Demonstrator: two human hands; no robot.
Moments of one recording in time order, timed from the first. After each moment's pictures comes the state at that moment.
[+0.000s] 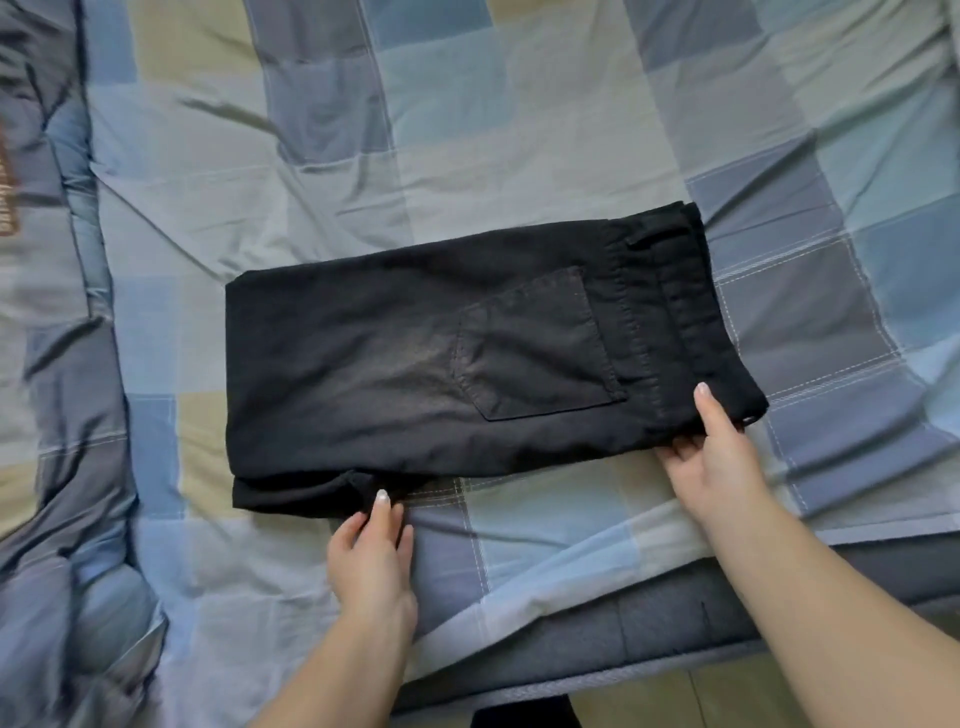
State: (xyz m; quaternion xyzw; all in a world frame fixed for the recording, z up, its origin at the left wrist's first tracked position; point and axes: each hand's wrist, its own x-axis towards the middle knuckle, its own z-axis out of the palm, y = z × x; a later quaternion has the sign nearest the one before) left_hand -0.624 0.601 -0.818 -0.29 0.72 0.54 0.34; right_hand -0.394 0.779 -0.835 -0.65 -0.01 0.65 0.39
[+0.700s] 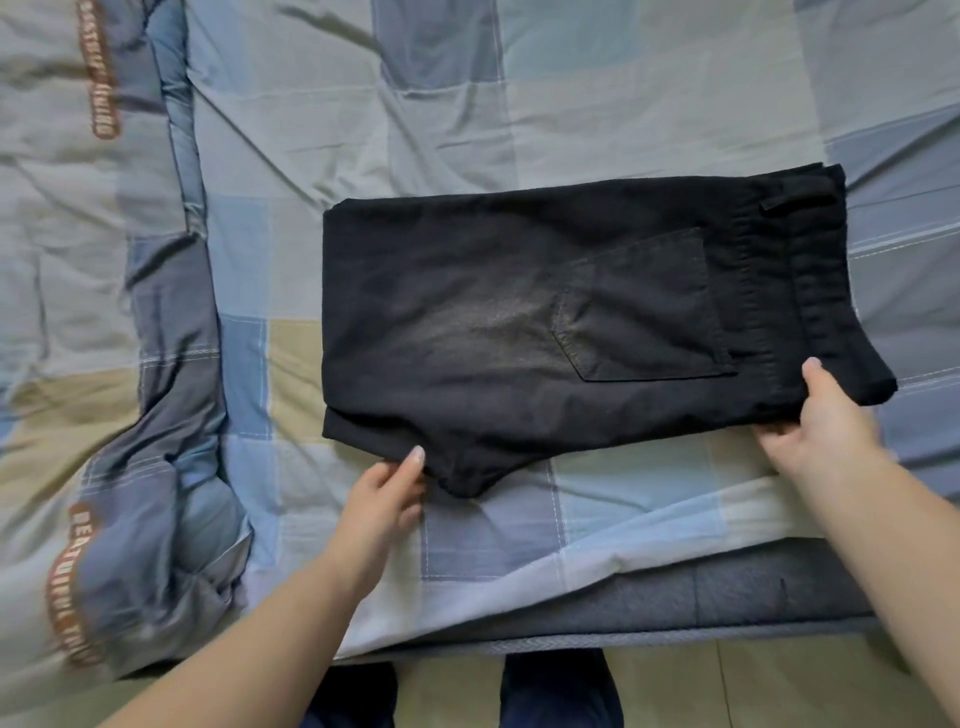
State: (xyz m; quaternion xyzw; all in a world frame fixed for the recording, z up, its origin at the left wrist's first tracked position) left_hand -0.714 0.531 -0.822 -0.05 0.73 0.39 0.56; right_hand -0.429 0.789 -0.816 -0.73 -0.04 0.58 0.36
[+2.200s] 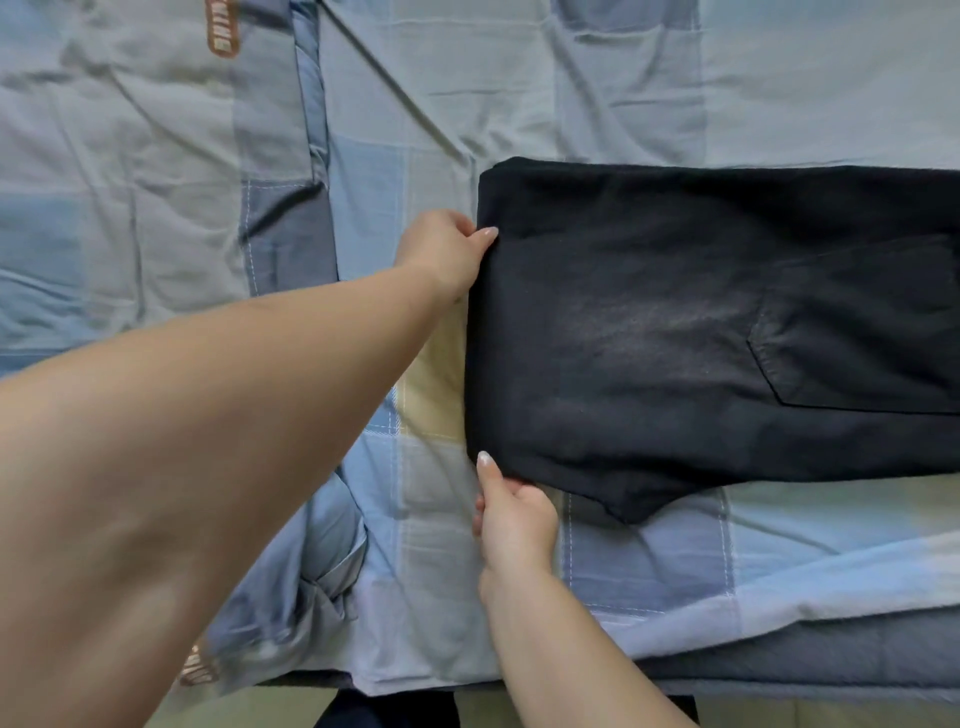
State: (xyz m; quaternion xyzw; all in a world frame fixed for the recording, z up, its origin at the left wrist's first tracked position) left_hand -0.916 0.677 -0.840 0.26 0.86 0.22 0.38; right_hand -0.743 0.530 -0.828 -0.75 -0.14 0.64 0.07
